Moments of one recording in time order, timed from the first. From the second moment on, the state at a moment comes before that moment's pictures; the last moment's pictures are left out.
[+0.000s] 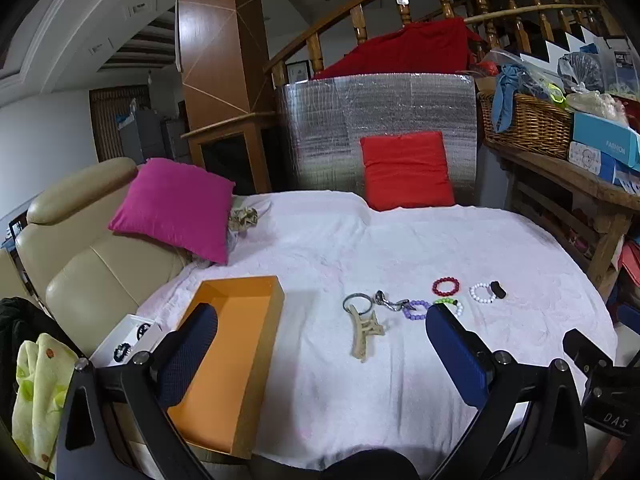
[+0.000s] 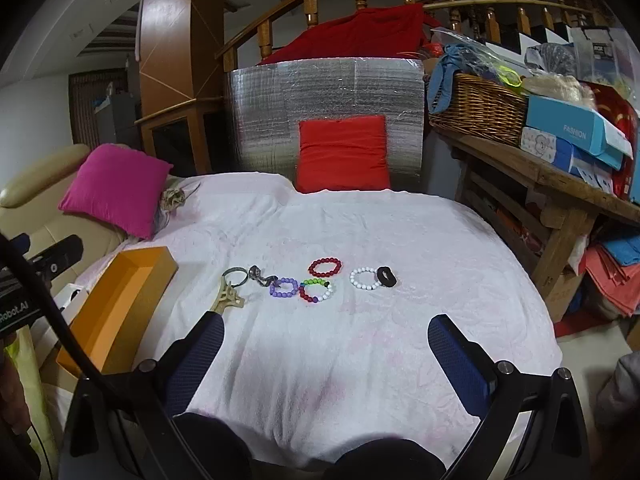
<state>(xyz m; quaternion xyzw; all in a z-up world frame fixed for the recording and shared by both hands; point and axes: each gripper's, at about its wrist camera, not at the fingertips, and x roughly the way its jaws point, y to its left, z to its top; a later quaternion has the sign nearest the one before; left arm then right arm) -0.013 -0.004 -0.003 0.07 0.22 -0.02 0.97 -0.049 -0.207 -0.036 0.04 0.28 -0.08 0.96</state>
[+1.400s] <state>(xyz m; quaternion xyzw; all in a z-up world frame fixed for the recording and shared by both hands) -0.015 0.001 -0.008 0.08 0.22 -0.02 0.97 -0.048 -0.207 -0.047 0.05 0.29 -0.08 0.95</state>
